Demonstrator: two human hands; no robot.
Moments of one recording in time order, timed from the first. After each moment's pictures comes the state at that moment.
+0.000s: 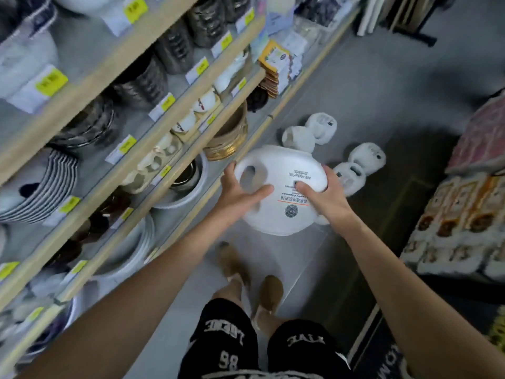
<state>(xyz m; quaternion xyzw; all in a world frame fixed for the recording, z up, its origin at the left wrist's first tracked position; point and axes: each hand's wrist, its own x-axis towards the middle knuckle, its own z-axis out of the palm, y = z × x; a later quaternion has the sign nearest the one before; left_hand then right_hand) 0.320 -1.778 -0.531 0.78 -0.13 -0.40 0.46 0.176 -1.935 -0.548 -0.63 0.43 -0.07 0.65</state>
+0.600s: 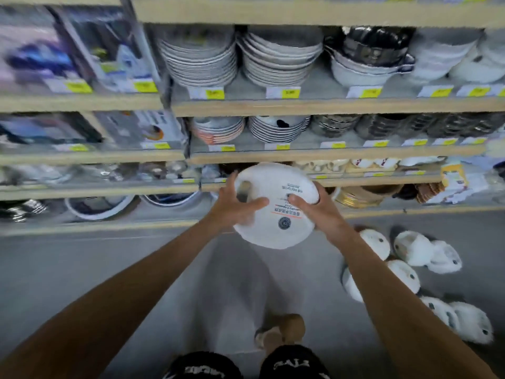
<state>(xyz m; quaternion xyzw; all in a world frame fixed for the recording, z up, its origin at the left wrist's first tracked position) 0.254 -1.357 -0.460 0.81 0.15 -0.15 0.55 0.263 -1.574 -0.442 -0.77 0.12 0.17 0.61</state>
